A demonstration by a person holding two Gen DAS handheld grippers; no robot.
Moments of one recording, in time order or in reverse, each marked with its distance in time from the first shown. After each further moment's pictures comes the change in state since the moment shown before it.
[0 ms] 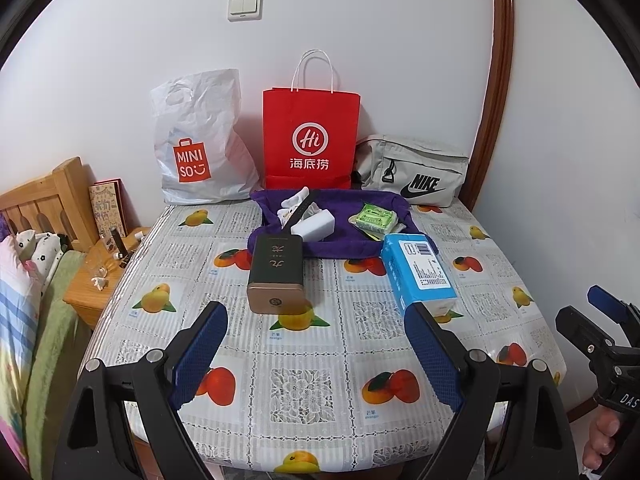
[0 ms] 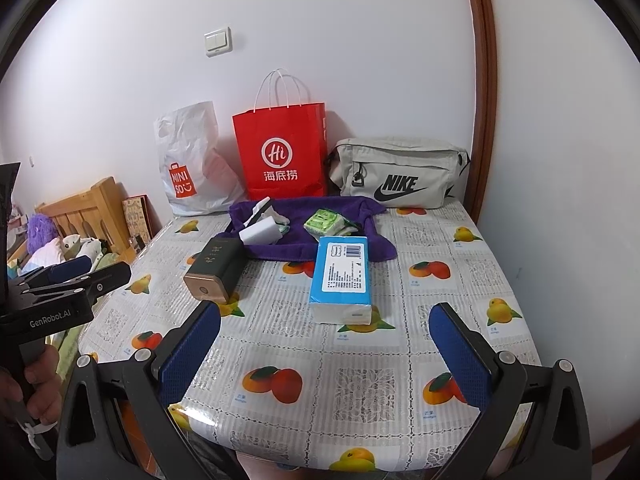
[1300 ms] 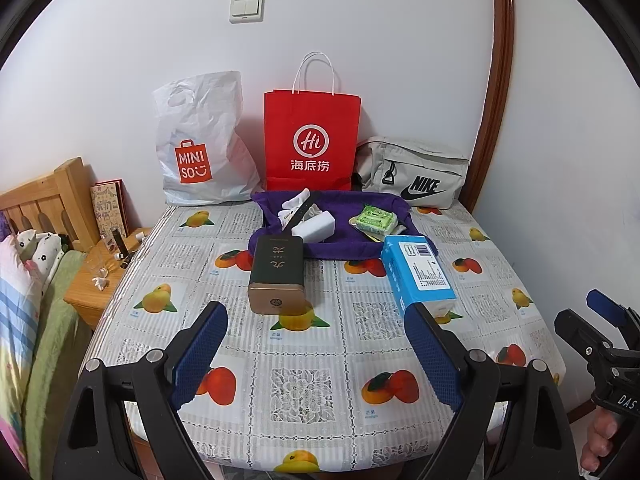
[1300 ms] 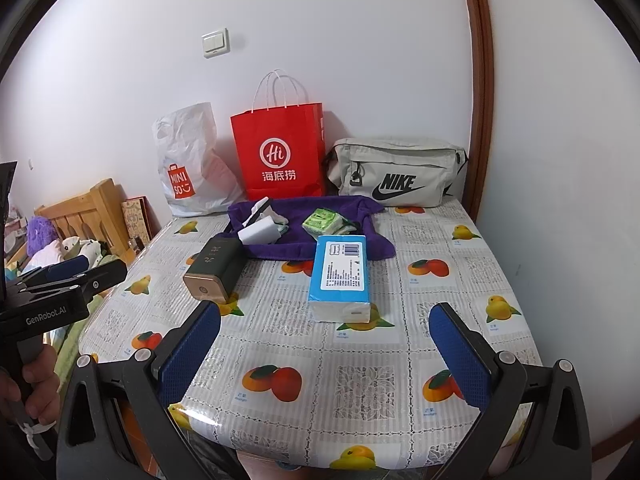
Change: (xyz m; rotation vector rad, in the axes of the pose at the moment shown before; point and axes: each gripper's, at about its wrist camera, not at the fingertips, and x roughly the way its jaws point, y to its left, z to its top) left arm -0.003 0.001 0.000 0.002 -0.001 0.000; right arm -0.002 0.001 -0.002 0.014 -0.002 -0.003
